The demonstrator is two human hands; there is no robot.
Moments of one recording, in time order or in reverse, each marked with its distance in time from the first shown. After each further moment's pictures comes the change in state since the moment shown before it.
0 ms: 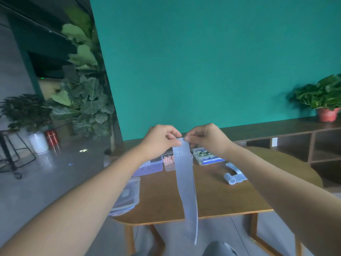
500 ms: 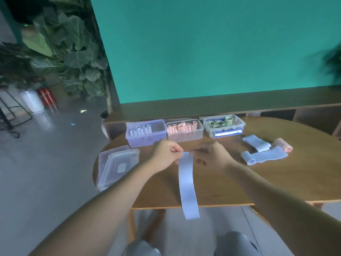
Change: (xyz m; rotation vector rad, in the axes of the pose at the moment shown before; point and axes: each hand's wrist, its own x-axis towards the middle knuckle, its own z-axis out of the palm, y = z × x) left_hand 0.025 -0.190 0.118 -0.096 -0.119 -0.329; right_hand 0.028 0.169 0.126 0.019 -0.155 0.313
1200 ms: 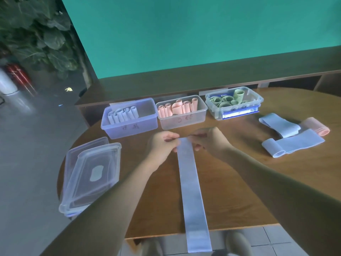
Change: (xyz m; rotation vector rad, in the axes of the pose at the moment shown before) left_hand 0.126 -0.102 0.072 -0.306 0.070 -0.181; right_hand 0.127 0.108 0.039 0.106 0.053 0.167
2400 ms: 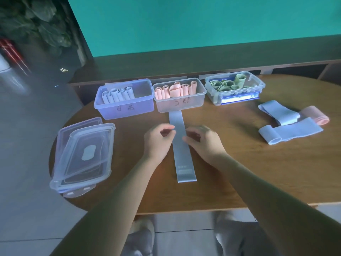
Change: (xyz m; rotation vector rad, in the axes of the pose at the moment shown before) left_hand -0.014 -0.047 0.033 0.073 0.261 0.160; right_hand -0.026 0.050 0.032 -0.307 0.127 -0.164
